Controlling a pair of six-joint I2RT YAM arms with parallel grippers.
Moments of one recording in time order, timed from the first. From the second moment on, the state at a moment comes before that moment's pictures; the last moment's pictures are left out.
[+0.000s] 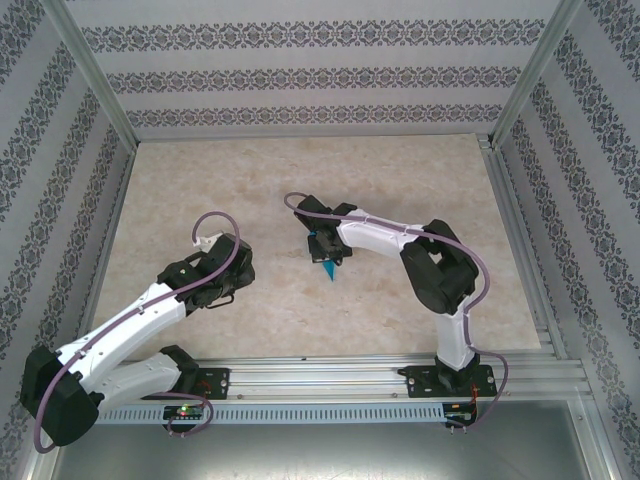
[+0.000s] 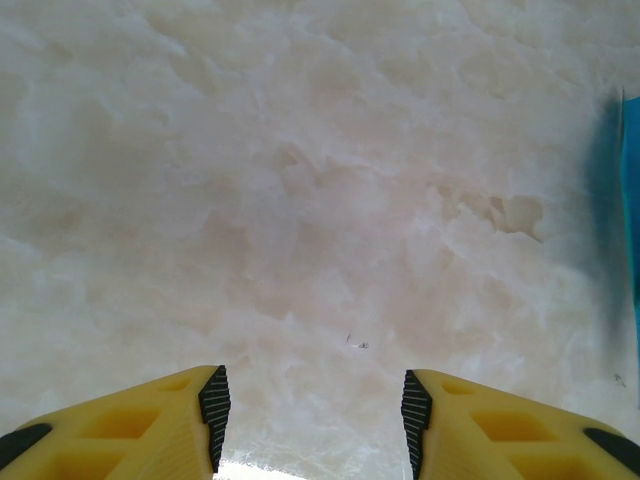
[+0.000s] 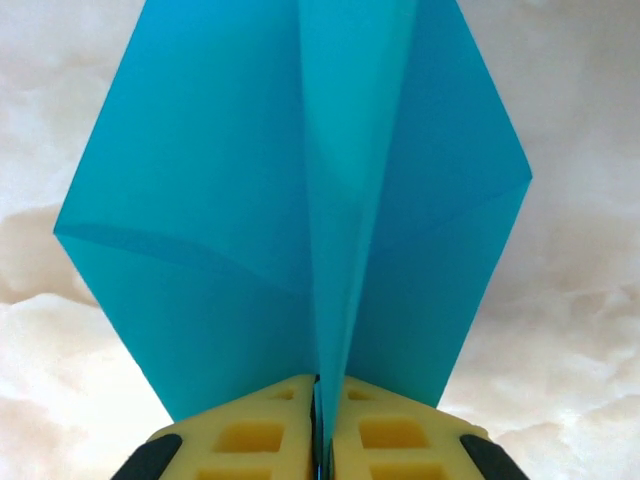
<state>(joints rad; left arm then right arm) -0.61 1.01 0.75 -0.78 -0.29 -0.96 0.75 2.01 1.43 -0.76 0.12 0.63</state>
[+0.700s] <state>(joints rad) -0.59 1.02 0.75 -0.75 -0.25 -0.96 0.74 2.06 1.43 -0.74 0.13 0.75</state>
